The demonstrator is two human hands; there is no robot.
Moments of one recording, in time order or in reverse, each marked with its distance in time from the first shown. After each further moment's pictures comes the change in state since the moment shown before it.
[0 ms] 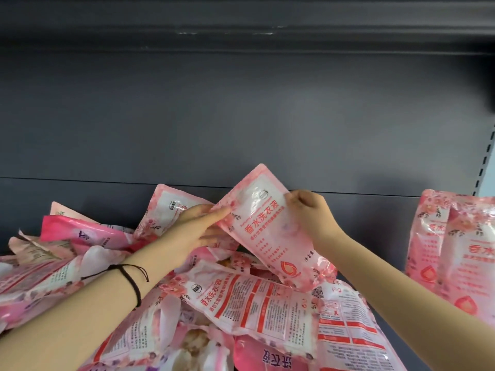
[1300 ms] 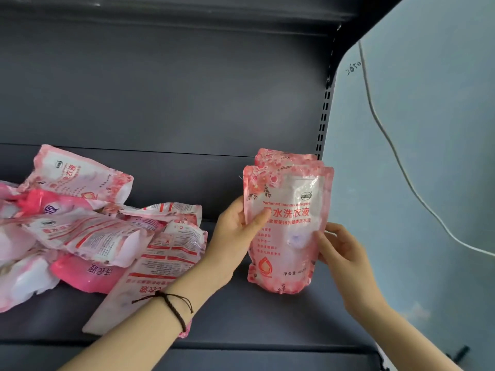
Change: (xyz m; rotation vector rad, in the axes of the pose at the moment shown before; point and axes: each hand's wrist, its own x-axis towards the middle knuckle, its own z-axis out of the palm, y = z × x) left_hand -0.127 -0.017 0.360 -0.153 -0.107 0.272; right_hand -0.167 0.132 -0.311 0.244 0.092 -0.044
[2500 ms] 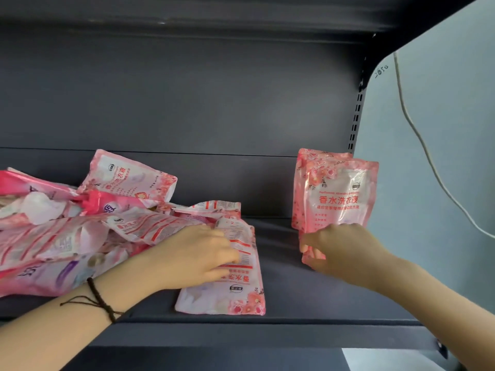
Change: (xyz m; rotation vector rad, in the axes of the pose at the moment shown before) left_hand -0.047 0.052 -0.170 1.680 -0.737 0.556; right_hand -0.023 -0.081 0.084 -1.597 -0.582 -0.412
